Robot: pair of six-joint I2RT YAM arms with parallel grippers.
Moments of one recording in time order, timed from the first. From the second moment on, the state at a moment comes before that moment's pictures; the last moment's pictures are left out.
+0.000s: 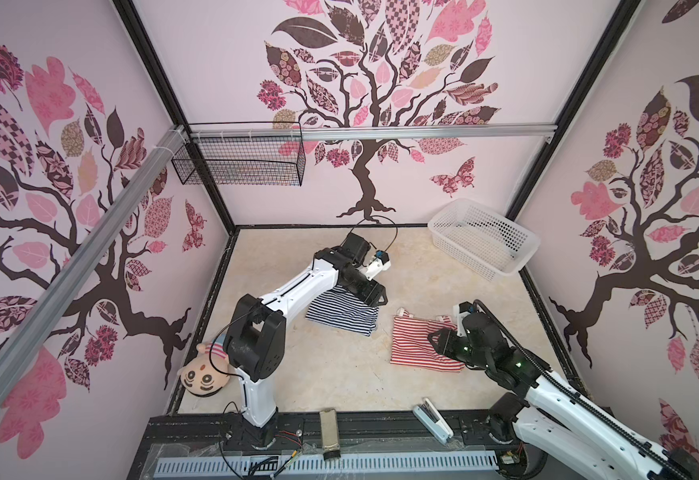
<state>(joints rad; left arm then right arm) -0.62 1.86 1.56 -0.82 0.45 0.15 0.59 0.71 0.46 -0.51 -0.08 0.88</state>
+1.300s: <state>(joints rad) -0.73 2.29 1.81 -0.86 0.49 0.14 0.59 0.62 0.46 -0.85 0.08 1.01</state>
